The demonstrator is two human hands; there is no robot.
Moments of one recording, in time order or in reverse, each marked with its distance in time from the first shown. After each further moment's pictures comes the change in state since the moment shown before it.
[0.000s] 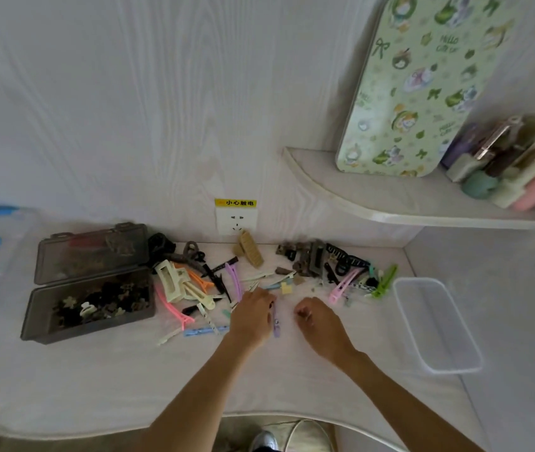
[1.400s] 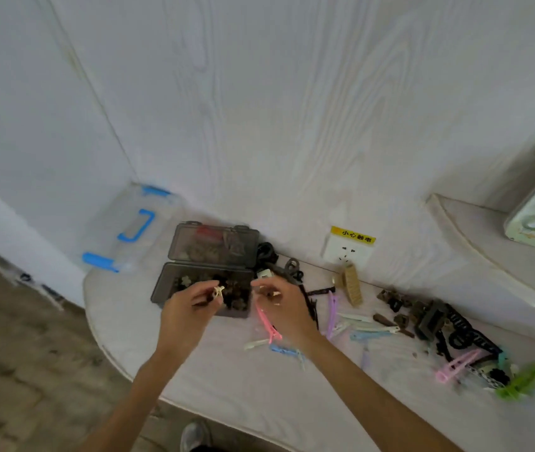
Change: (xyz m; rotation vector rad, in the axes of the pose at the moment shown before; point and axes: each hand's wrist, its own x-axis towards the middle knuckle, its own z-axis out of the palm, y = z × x) left_hand -0.113 -0.152 -0.119 -0.577 0.717 -0.497; right_hand 0.055 -0.207 0.074 0.574 -0.285 -0.259
